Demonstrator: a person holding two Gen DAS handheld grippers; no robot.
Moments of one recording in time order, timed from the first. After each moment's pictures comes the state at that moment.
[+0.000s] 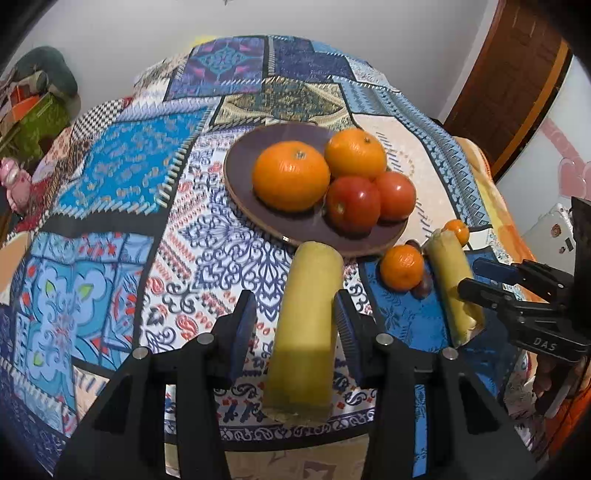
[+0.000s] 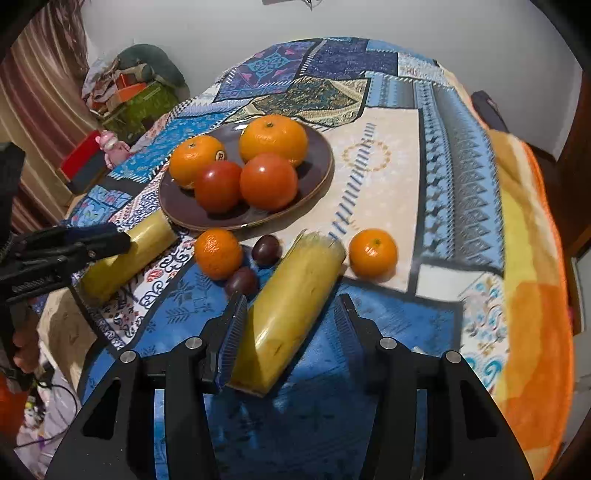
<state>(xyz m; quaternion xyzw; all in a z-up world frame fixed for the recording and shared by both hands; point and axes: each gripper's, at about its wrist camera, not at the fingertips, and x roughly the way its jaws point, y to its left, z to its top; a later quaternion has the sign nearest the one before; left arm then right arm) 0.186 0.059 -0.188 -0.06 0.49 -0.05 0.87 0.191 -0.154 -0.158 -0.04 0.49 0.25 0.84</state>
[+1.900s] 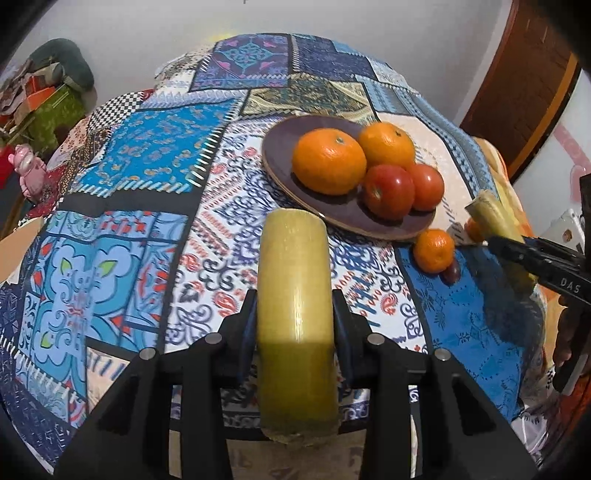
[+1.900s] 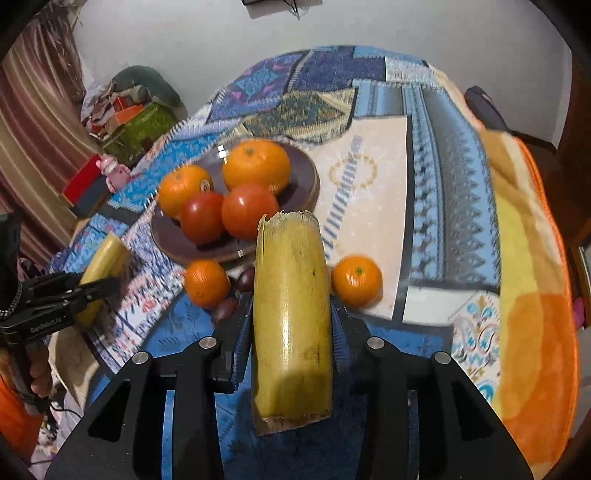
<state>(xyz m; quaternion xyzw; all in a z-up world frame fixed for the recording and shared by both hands) 0.172 0.082 -0.194 -0.06 0.48 -0.01 0.87 0.203 -0.168 -0.148 -0.01 0.47 0.26 0.85</state>
